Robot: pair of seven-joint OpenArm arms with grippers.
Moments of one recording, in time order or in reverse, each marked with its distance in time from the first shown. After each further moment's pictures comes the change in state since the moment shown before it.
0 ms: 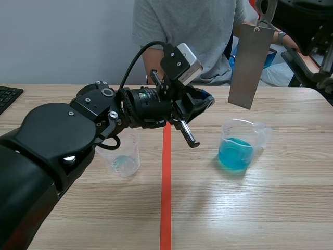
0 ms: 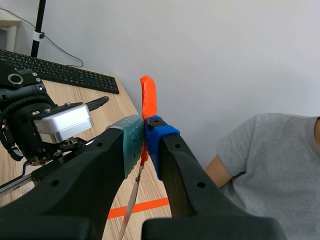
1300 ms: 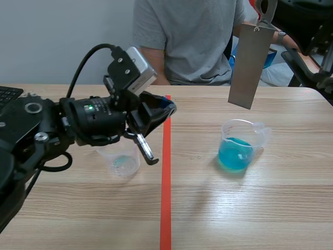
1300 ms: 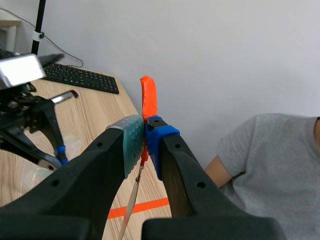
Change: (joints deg) left arm 17.9 -10.2 -8.2 25.6 -6.8 -1.7 9.4; right arm 0.0 0.0 0.0 0.0 0.0 0.0 0.0
